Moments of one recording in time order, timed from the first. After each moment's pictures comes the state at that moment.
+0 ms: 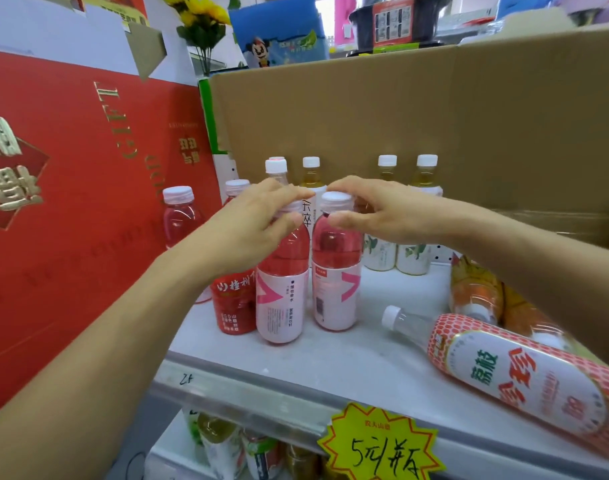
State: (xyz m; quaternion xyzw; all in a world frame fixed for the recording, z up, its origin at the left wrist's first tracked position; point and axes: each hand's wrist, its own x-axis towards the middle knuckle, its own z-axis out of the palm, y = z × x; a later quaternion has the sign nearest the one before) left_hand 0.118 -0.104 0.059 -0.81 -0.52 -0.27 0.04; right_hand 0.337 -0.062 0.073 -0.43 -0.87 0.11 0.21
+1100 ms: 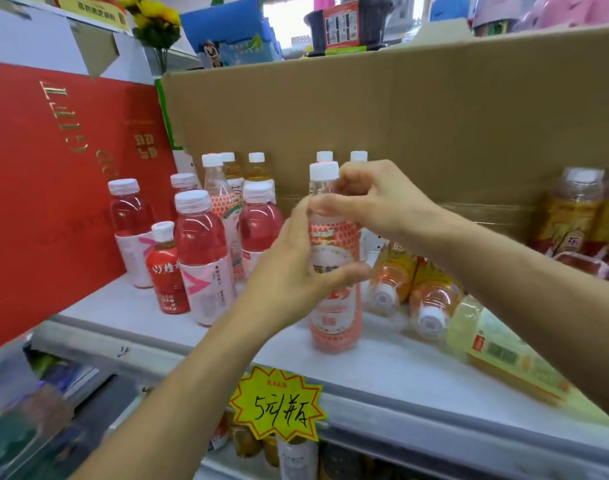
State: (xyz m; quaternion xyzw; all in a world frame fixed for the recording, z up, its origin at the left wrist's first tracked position) left_hand 0.270 -0.157 0.005 -0.74 -0.49 -0.43 -0.14; right_hand 0.419 -0.111 0.065 -0.38 -0.79 0.22 0.43
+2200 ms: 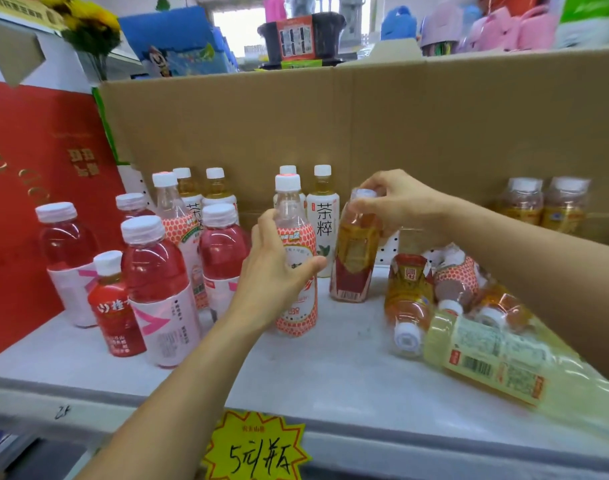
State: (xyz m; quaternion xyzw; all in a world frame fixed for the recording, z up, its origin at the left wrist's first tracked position) left_hand 0.278 -0.079 -0.010 -0.70 -0.51 -0.48 -0.14; right_hand 0.493 -0.037 0.074 -0.57 -0.73 0.19 0.33
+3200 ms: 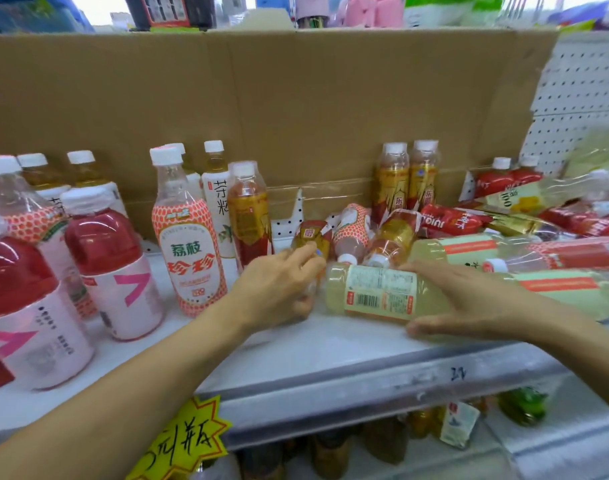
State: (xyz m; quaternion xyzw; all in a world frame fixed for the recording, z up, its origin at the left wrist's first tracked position) left_hand 0.364 -0.092 -0.050 -0.94 -0.21 -0.22 0.18; right_hand 0.598 -0.243 -0.021 -0.73 -0.68 0.05 0.05
